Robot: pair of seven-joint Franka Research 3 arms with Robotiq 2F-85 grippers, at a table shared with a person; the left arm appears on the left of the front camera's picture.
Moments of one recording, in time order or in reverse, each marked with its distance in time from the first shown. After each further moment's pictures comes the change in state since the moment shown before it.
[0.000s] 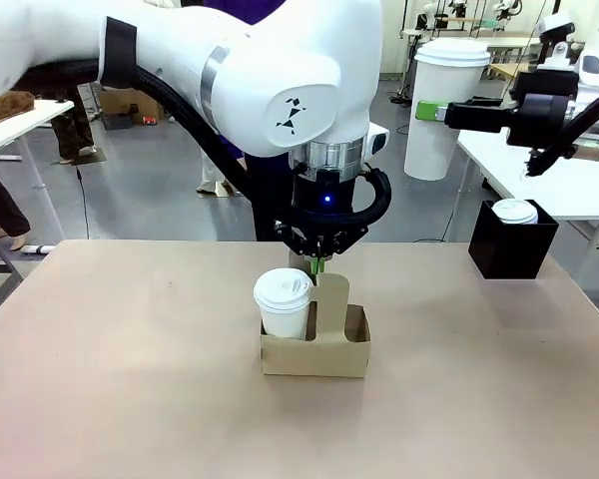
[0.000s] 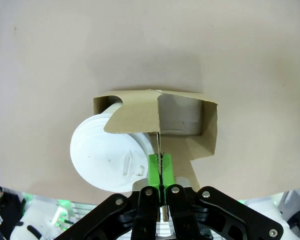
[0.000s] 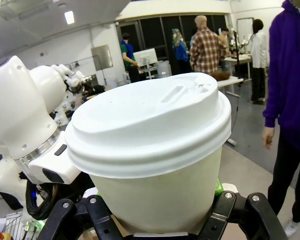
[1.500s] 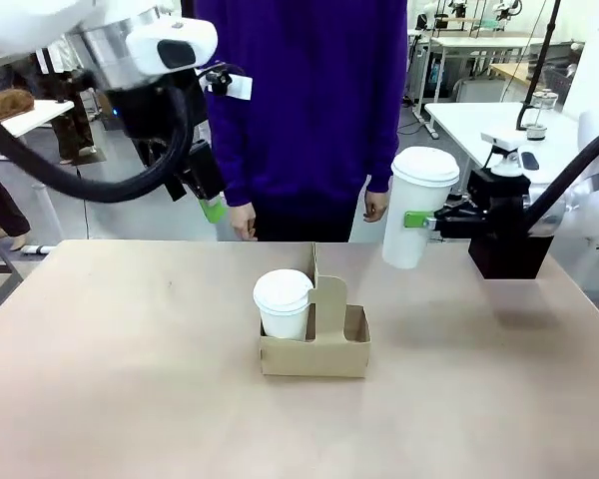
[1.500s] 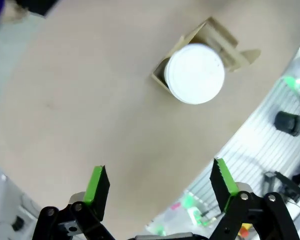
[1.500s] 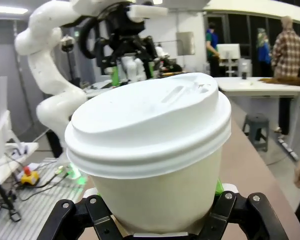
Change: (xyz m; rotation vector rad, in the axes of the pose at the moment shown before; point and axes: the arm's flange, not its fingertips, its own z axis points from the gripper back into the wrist) left arm 0.007 0.196 0.091 -0.220 -0.097 -0.858; right arm -0.134 -0.037 -0.018 0.420 0.034 0.076
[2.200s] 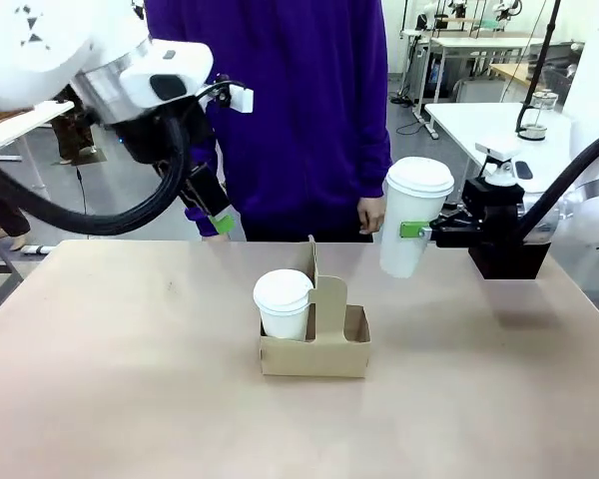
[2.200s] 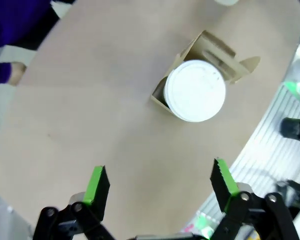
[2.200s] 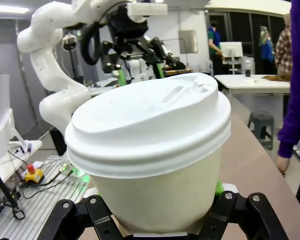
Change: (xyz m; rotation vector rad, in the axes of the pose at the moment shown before) left arm -0.017 0.014 -0.026 -0.031 -0.129 -0.078; right arm -0.013 0.005 -0.010 0.058 0.008 -0.024
